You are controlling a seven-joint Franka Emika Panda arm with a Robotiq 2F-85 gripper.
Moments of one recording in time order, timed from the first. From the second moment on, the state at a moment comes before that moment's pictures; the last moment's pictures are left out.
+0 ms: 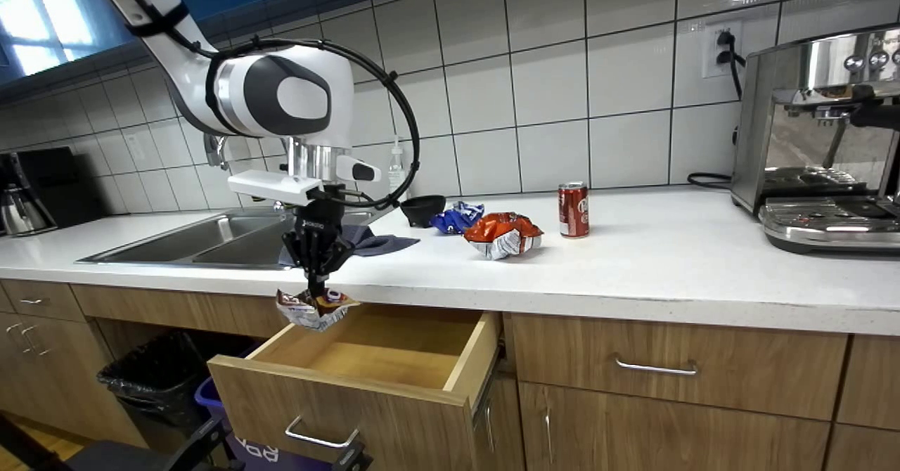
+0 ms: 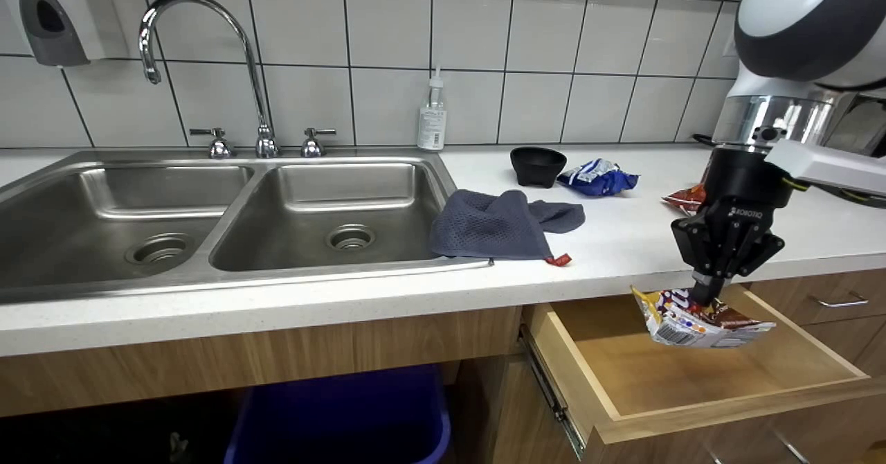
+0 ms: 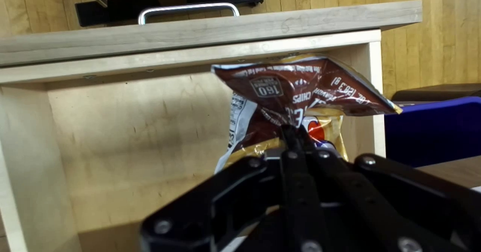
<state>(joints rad) 0.03 0.06 0.02 -2.53 0.26 2.39 -0.09</state>
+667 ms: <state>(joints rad) 0.03 0.14 0.04 -2.54 0.27 2.48 -0.09</state>
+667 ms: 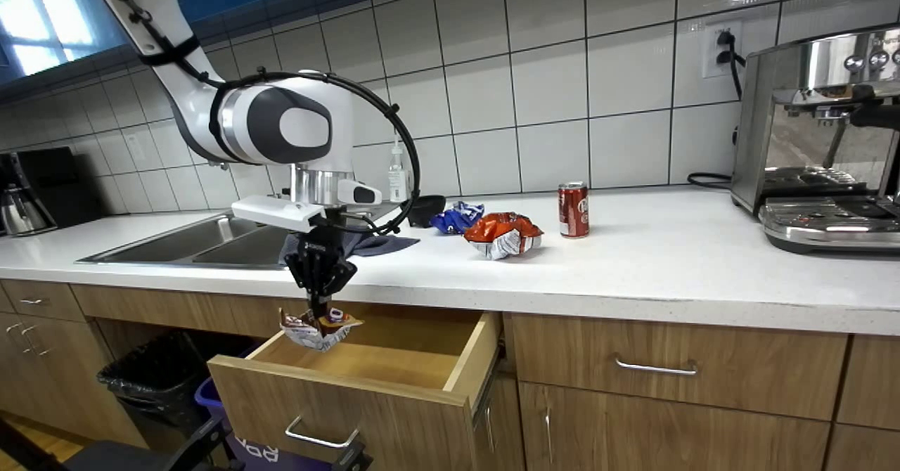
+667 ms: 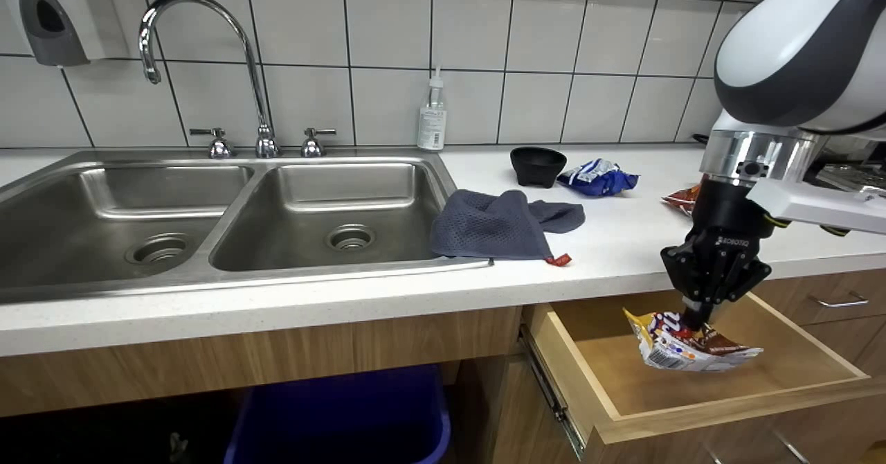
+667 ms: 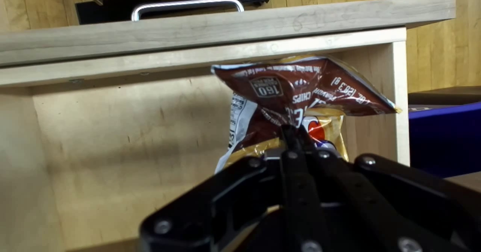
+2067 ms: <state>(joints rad) 0.02 0.07 0.03 -2.52 0.26 2.40 -0.13</state>
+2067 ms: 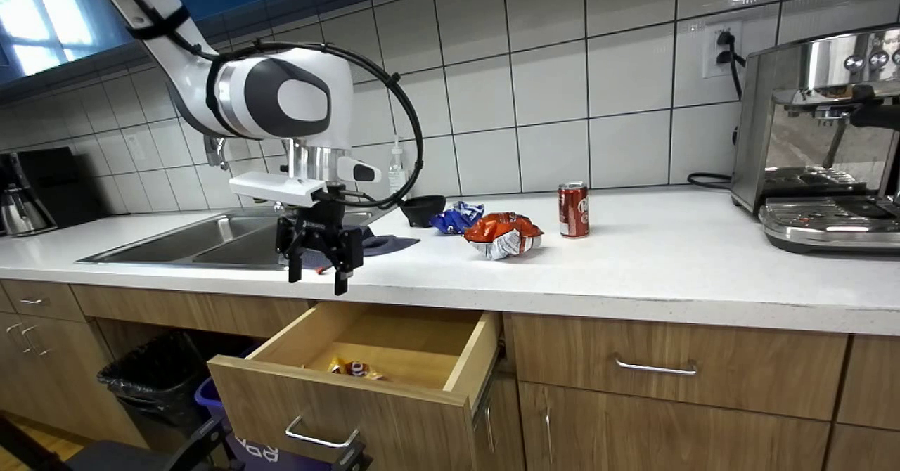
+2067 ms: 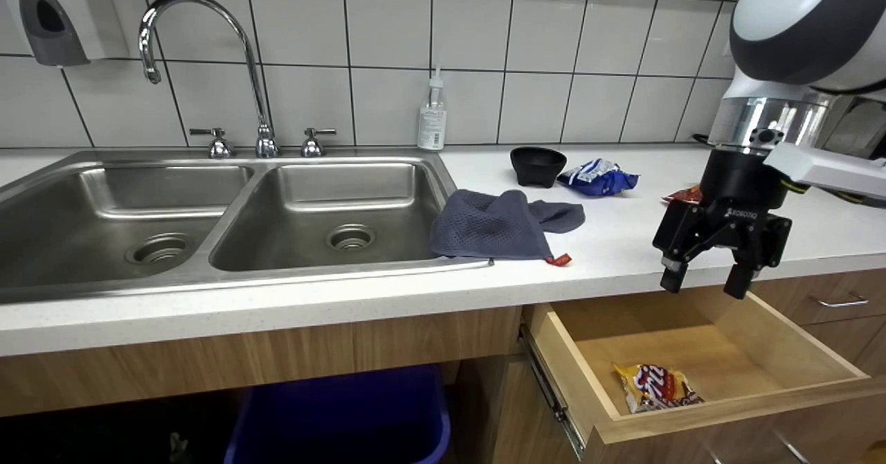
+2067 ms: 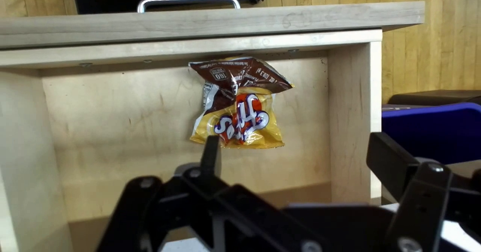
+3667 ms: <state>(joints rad) -0.09 0.09 -0.10 -2.22 0.22 2.25 -0.26</state>
